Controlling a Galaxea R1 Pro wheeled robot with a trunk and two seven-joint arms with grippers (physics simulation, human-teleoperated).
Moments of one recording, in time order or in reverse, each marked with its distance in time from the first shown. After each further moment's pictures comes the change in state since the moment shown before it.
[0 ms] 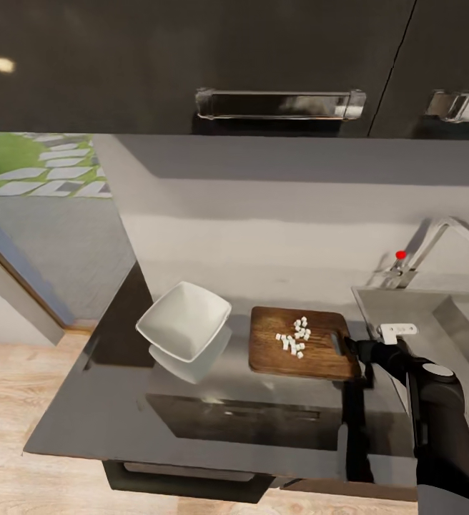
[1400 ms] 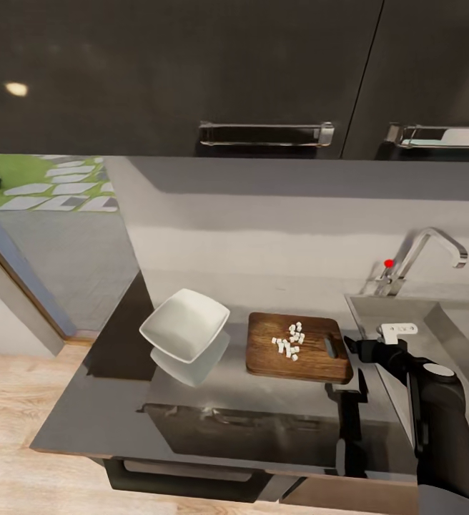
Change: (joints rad) left arm 0.000 0.001 -0.001 -0.008 -0.001 0.000 0.000; right arm 0.000 -0.001 -0.002 -0.003 0.002 0.000 0.000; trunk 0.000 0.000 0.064
